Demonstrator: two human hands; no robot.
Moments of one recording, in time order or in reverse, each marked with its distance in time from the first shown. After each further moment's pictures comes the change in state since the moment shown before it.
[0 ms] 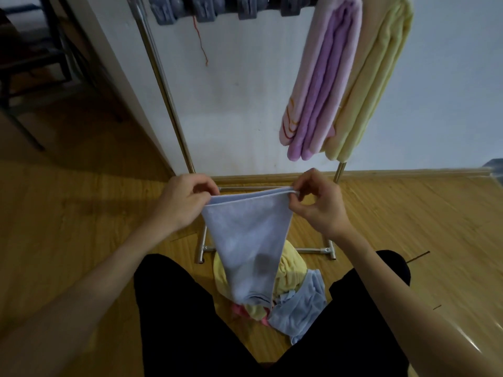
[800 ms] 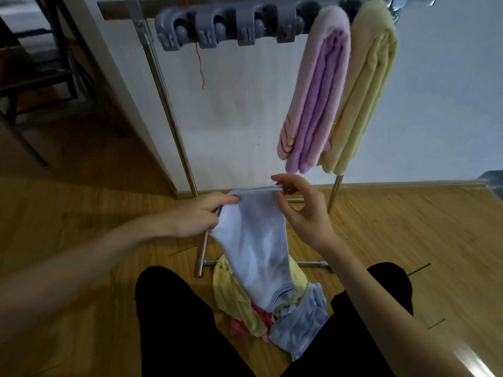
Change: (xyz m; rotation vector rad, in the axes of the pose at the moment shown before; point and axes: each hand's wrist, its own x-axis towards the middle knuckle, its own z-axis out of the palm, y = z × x) left_hand -0.002 0.033 -0.019 -0.023 -0.529 0.022; right_hand 0.005 -0.022 0.018 -0.029 0.054 -0.174
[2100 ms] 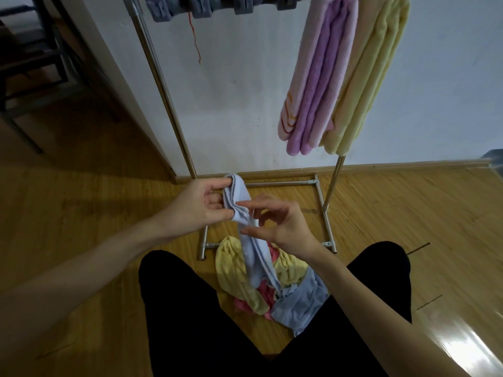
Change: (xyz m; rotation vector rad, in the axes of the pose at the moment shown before) left_hand -0.015 -0.001 0.027 -0.545 0.203 0.080; right_hand -0.041 -0.006 0.041 0.511 -0.269 0.197
